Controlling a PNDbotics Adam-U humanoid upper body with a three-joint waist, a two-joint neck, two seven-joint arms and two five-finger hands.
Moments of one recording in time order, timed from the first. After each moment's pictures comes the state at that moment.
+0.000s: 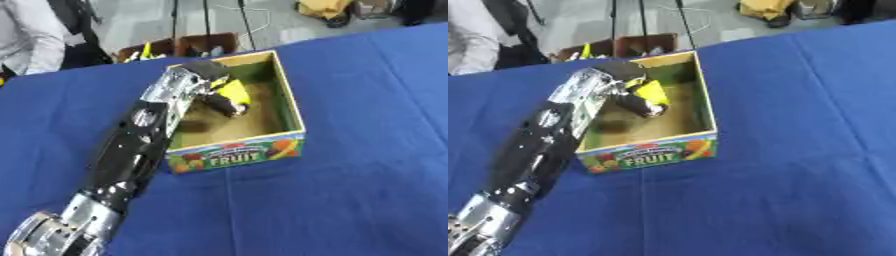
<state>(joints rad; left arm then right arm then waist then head) -1.07 0.21 -0.08 -0.96 -1.32 -0.13 -0.62 -0.19 -0.26 -0.21 -1.98 0.15 -0.20 -0.01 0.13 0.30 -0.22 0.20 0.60</state>
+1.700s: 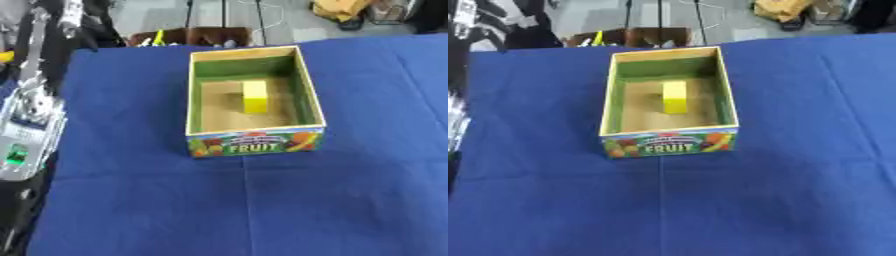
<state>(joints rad) -0.41 0.41 0.14 -1.82 -0.02 0.09 0.15 -0.16 -0.23 -0.25 -1.98 0.15 -0.18 -0.05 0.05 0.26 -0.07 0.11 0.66</state>
